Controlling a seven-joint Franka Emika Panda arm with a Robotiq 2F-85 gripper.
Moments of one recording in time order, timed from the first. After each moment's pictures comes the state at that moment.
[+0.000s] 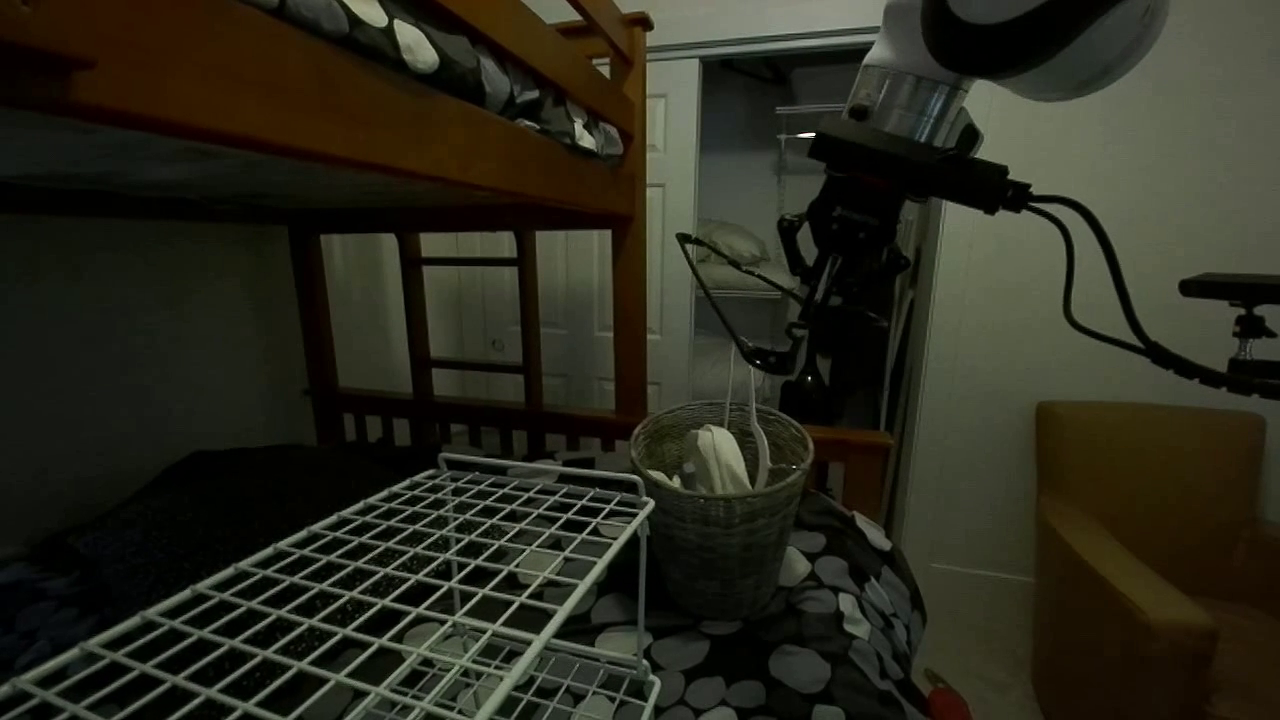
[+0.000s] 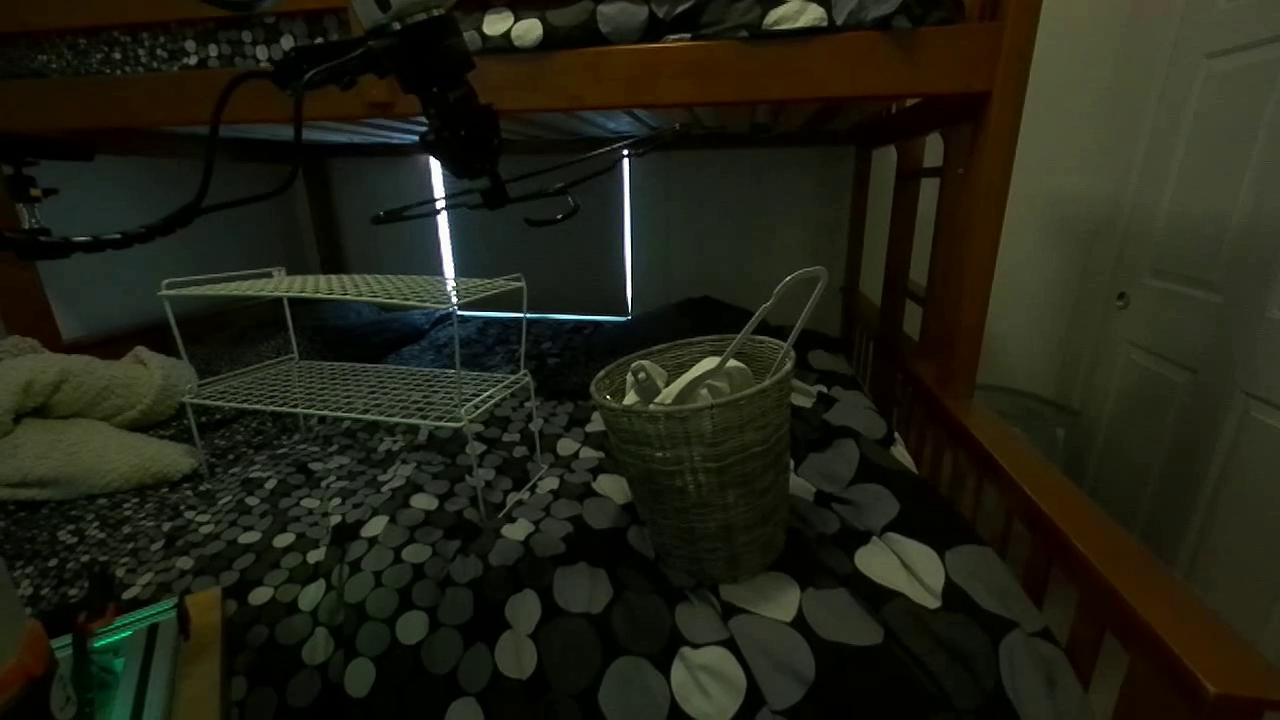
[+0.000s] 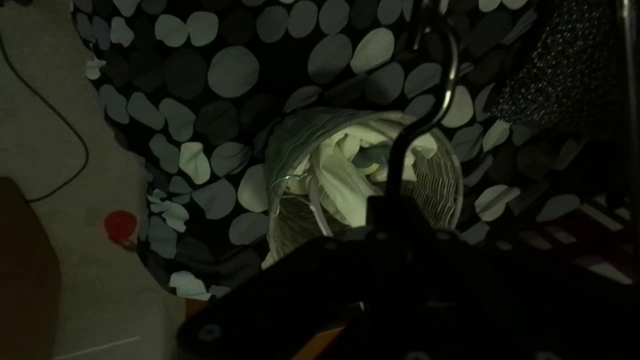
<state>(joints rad) 0.02 -0.67 0.17 -2.38 0.07 2.13 0.99</state>
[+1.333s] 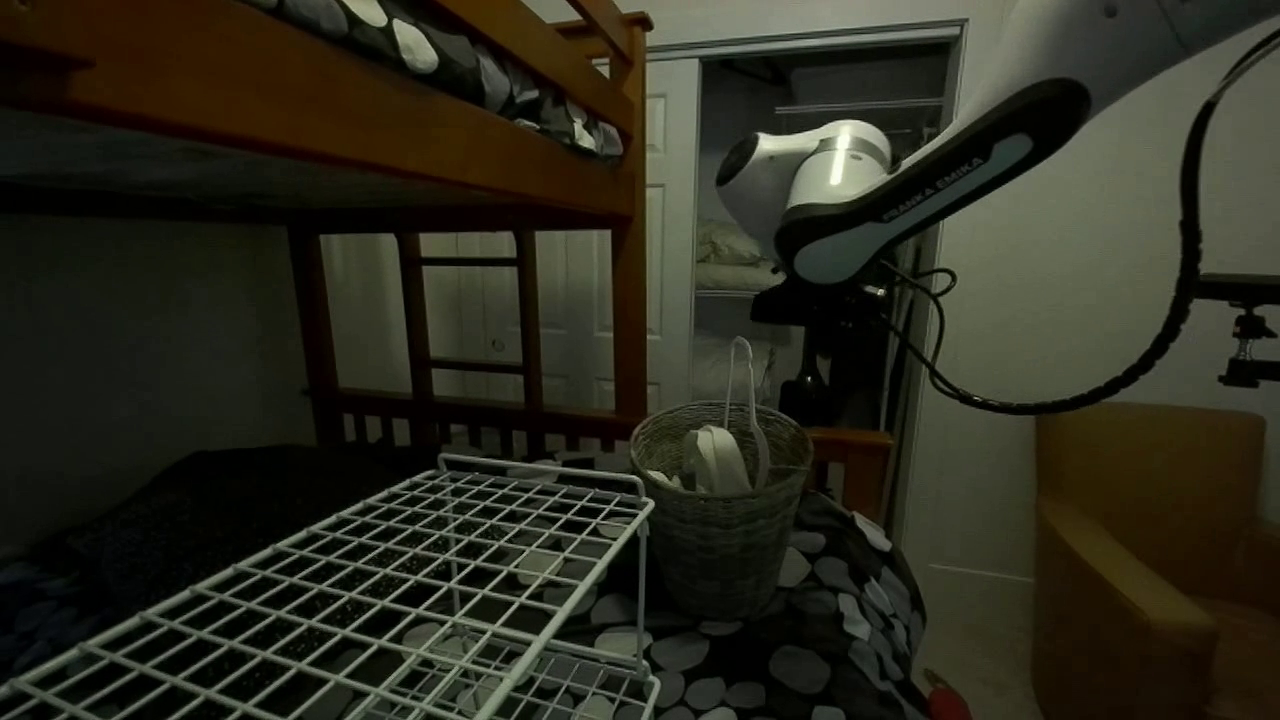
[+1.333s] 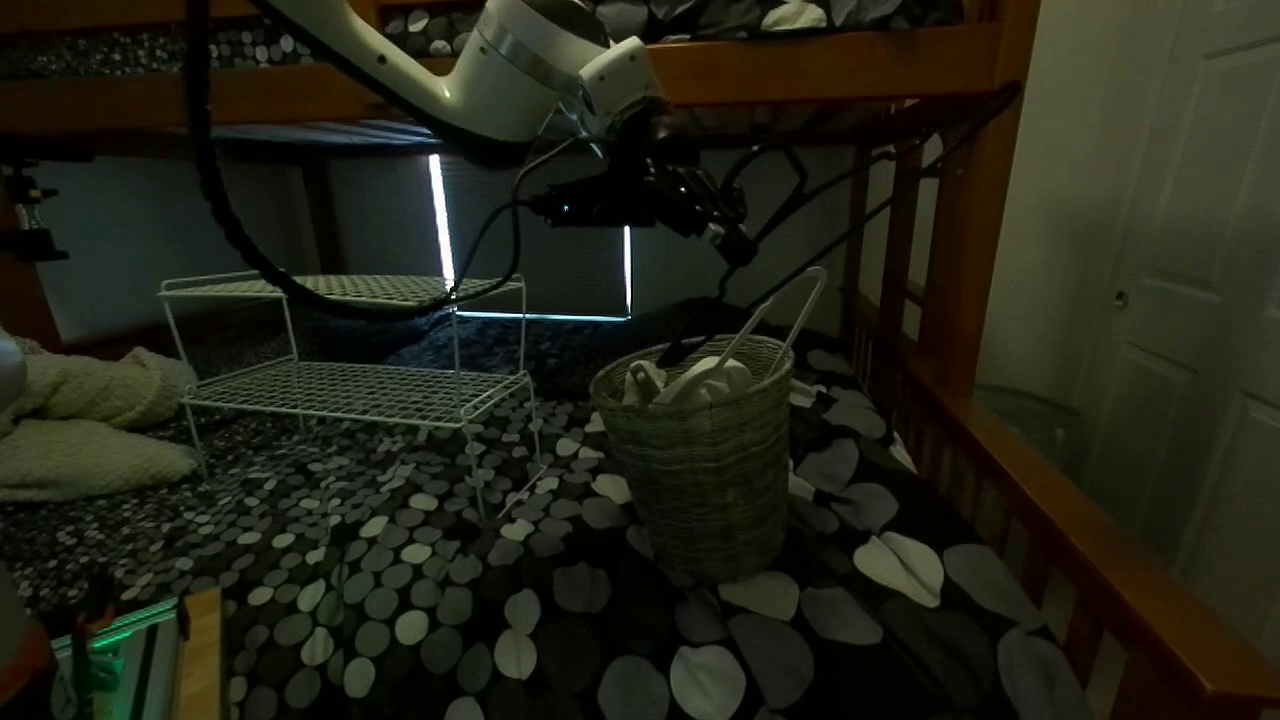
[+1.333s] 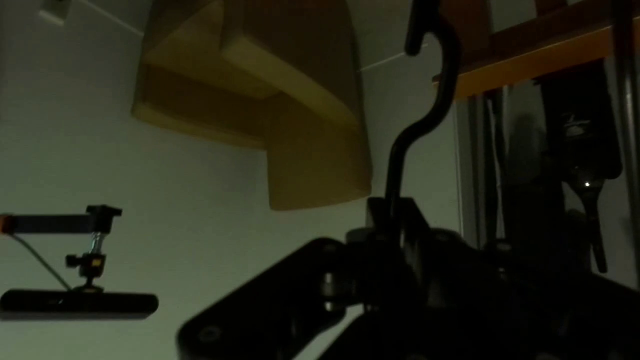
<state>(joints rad) -0.28 -0.01 0.37 -1.95 -0.97 1.77 1.83</state>
